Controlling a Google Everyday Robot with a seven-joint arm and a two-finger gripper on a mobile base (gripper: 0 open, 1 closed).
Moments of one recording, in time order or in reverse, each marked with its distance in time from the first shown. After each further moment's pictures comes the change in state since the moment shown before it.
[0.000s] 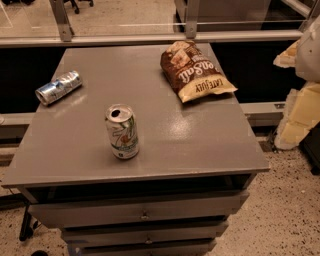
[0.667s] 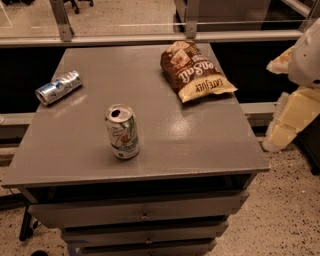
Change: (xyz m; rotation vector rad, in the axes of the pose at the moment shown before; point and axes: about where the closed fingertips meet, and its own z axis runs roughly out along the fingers) arm -0.013 0.006 0.012 -0.031 -0.087 0.046
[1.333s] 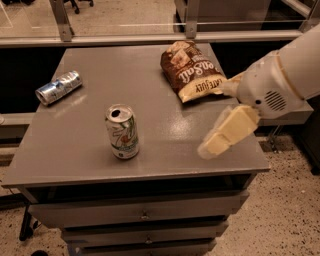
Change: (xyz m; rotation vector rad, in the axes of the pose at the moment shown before) arm -0.081 0.036 0.049 -0.132 -0.359 0.132
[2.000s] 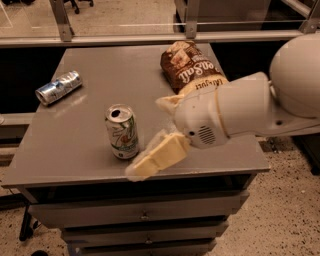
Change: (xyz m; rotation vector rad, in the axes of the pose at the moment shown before) arm -0.080 0.078 0.074 -0.145 -0.350 -0.036
